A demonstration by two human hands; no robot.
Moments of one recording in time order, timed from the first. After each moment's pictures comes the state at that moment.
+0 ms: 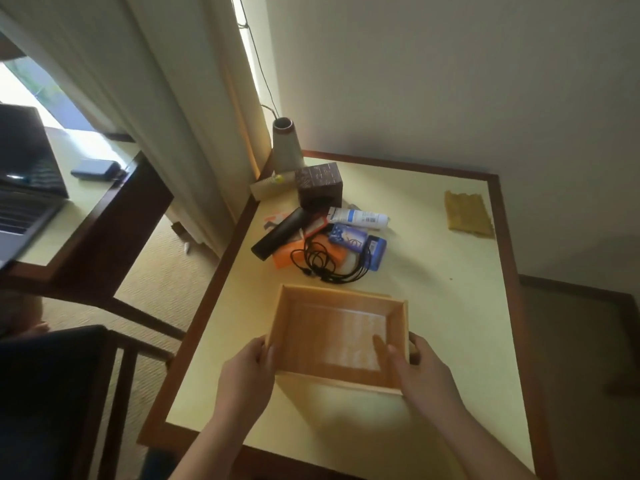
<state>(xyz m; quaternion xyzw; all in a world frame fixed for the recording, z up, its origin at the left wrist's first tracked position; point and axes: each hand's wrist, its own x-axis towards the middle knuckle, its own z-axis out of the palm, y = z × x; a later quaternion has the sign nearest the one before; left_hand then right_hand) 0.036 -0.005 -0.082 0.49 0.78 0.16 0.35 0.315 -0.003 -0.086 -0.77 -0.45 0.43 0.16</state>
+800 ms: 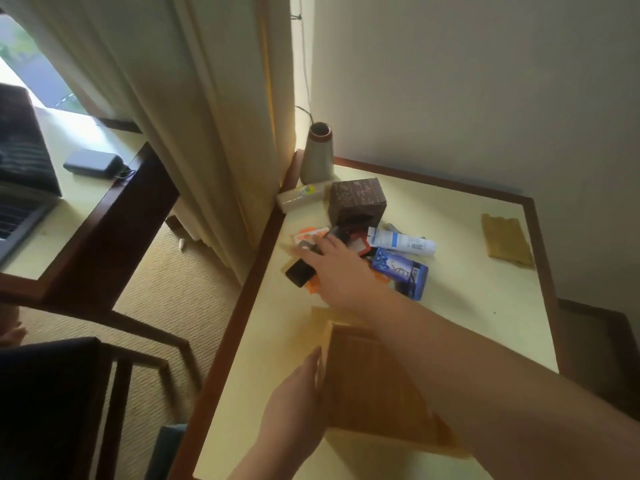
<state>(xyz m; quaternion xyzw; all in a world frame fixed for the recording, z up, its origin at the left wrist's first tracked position) 0.004 0.054 -0.097 0.56 0.71 0.06 0.42 0.114 0.235 -0.072 -0.51 -0.85 0.13 -0.03</state>
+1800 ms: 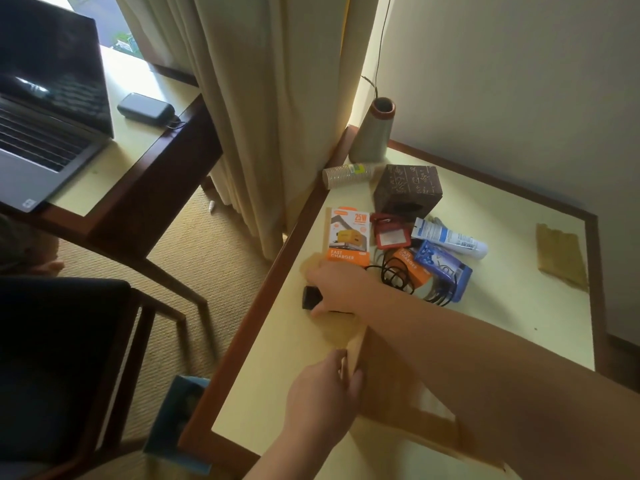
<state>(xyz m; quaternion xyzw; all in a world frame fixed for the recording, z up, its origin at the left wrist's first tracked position) 0.004 0.034 -0.099 0.51 0.75 0.09 0.40 0.050 0.226 -0.124 -0.36 -0.89 0.15 -0.22</state>
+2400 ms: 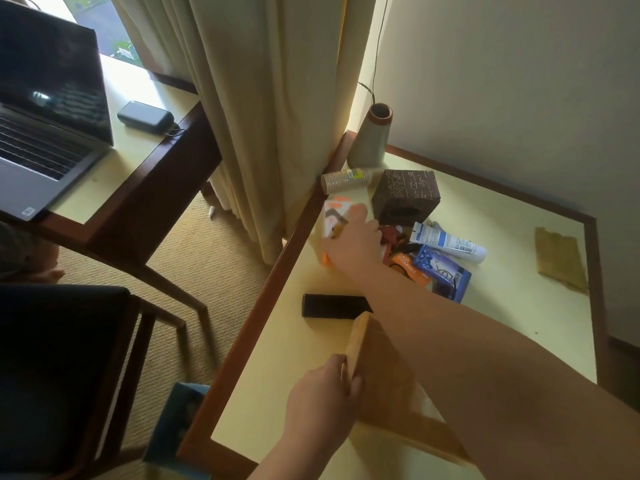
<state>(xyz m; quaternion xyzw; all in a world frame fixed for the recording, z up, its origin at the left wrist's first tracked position) 0.006 0.043 -0.100 0.52 0.74 0.07 0.42 0.042 0.270 -0.103 -0.73 -0.64 0.24 0.08</state>
